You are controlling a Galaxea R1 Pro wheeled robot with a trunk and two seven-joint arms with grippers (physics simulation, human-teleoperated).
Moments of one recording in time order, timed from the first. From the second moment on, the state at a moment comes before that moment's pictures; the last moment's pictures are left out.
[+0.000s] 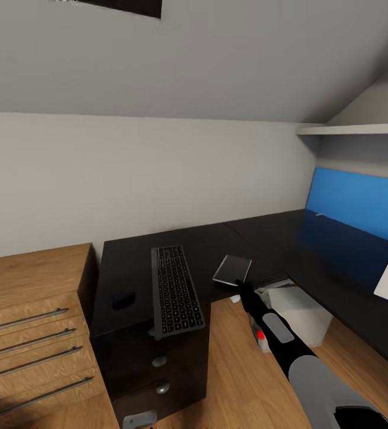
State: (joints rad) left arm -0.09 -0.04 -0.48 -0.84 0.47 0.09 0.55; right arm -0.74 0.04 -0.01 -0.48 -1.20 0.10 0.26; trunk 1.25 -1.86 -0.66
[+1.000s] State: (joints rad) left arm -0.09 -0.04 -0.48 -0.84 0.47 0.08 0.55; right arm -0.74 0.04 -0.01 -0.48 -1.20 0.11 0.25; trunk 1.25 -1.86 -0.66
